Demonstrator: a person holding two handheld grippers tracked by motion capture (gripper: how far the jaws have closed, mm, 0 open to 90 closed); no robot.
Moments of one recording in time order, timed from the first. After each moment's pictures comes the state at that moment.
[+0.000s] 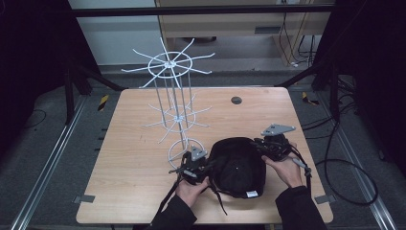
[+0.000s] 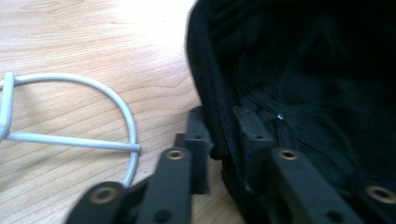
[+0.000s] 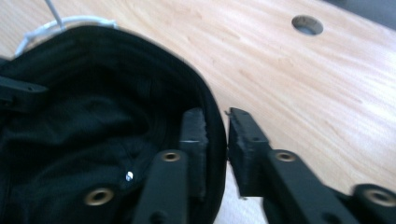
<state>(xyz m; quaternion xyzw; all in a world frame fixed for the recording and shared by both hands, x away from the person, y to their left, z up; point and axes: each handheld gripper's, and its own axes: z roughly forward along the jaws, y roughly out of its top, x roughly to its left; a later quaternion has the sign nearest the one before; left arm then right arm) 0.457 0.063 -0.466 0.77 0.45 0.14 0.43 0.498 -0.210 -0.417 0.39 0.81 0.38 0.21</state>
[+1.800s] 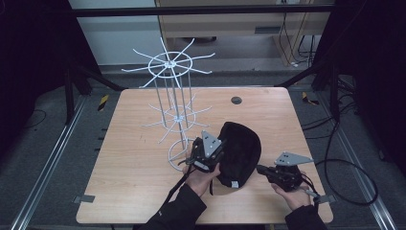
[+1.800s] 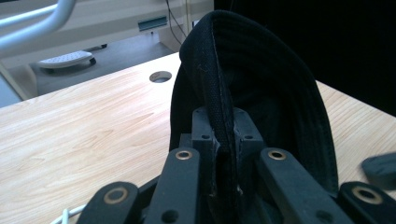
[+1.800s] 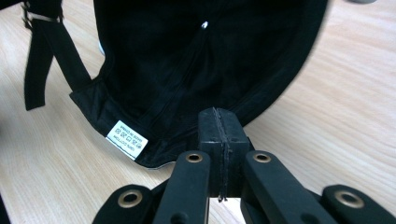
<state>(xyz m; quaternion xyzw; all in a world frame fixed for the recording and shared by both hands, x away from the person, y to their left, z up) 0.452 0.029 -0.395 0.75 0.36 0.28 0.49 0.427 -0.230 -0.455 0.38 0.80 0.44 0.15</state>
